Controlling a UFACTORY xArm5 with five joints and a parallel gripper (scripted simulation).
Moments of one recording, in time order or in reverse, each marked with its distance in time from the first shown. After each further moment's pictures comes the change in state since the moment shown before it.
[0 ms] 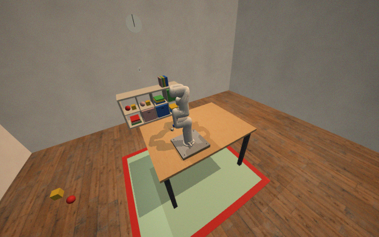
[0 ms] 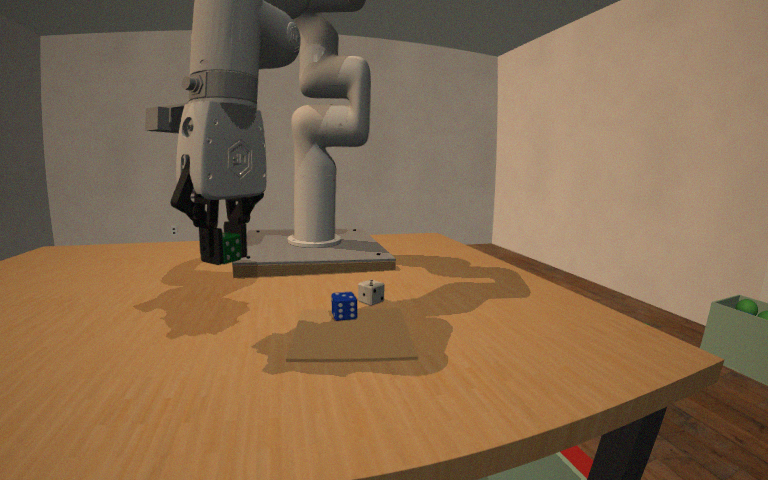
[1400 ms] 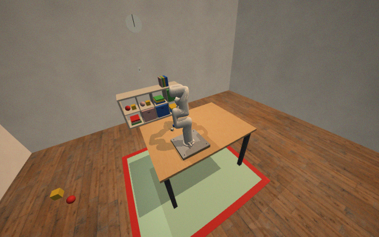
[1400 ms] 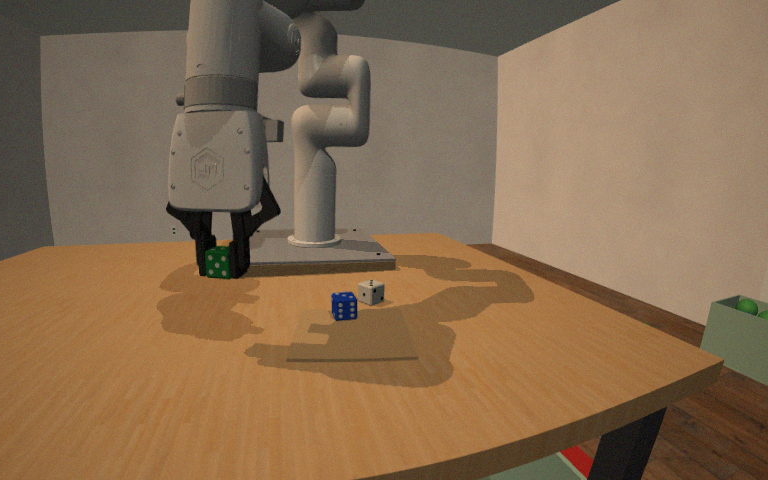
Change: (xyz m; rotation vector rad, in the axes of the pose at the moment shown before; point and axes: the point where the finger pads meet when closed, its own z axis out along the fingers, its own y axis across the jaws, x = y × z) arm -0.016 -0.017 0.011 0.000 0.000 1.214
